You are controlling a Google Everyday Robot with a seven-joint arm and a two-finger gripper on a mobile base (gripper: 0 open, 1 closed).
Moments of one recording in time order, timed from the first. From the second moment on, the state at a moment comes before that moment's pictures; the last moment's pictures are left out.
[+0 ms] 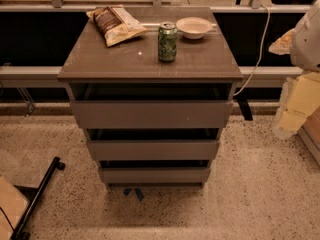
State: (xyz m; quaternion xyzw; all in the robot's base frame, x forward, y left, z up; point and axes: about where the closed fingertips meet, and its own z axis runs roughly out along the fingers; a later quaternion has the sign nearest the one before) arm 0.438 -0.217 0.977 -0.60 0.78 -0.03 0.16
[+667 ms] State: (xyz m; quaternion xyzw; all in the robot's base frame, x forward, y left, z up) arm 0.445 -0.220 0.958 -0.60 0.77 -0.03 0.19
